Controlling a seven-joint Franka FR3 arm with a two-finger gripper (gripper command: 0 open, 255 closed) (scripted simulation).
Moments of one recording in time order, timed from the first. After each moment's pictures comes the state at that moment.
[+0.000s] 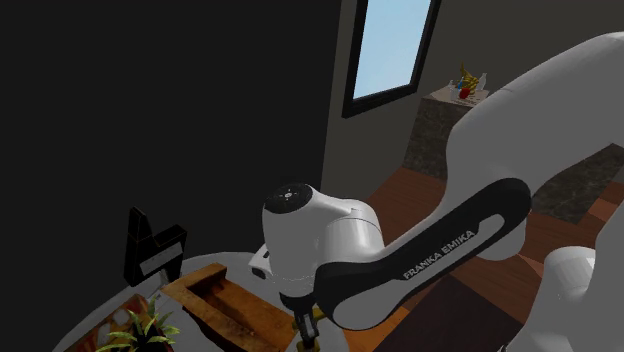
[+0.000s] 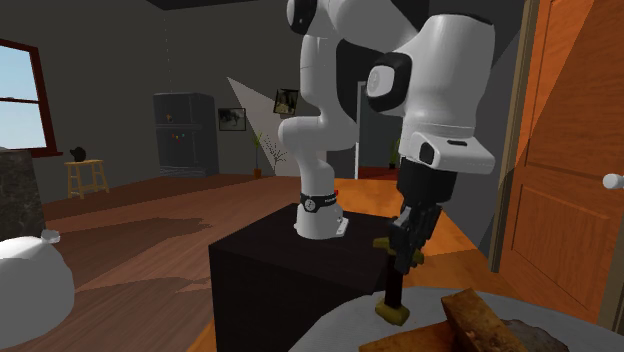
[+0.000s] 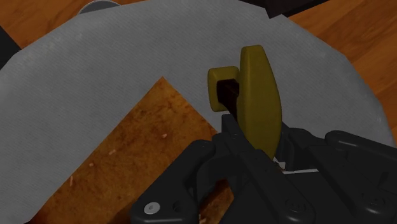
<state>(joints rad) 0.42 0.05 0.36 -2.35 -0.10 2.28 -0.39</state>
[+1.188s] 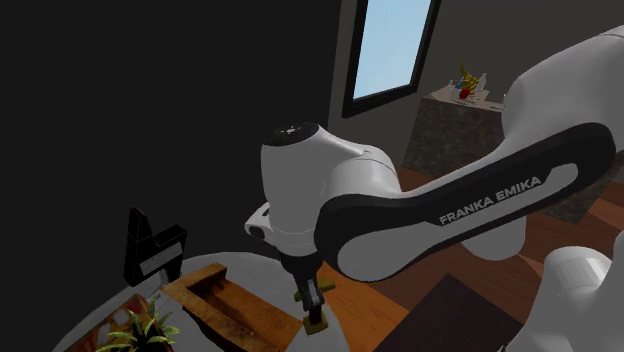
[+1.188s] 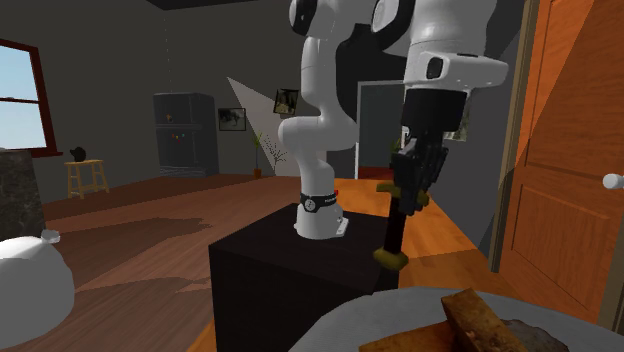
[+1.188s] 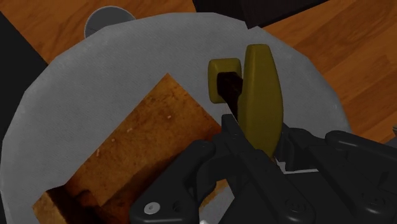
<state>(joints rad) 0.42 -0.11 0.36 -2.25 -0.03 2.04 -0.46</state>
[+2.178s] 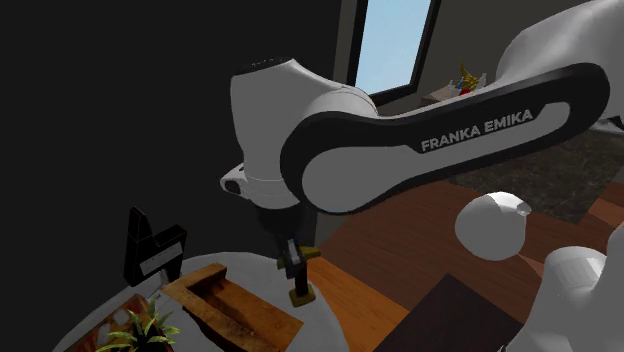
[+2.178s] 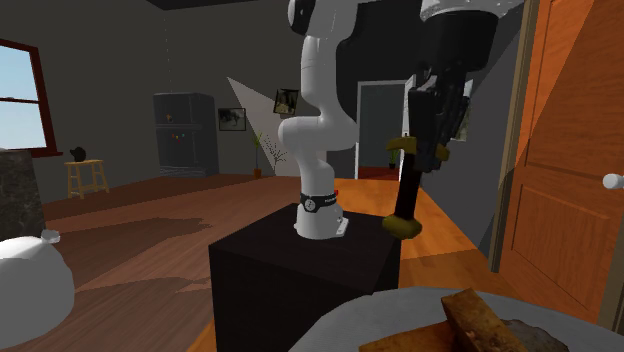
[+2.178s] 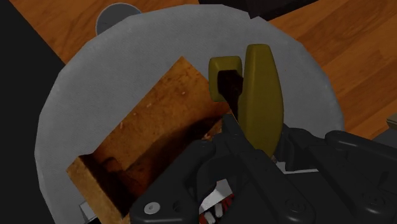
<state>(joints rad) 0.41 -0.05 0.35 -2.00 -0.05 1.84 -0.47</state>
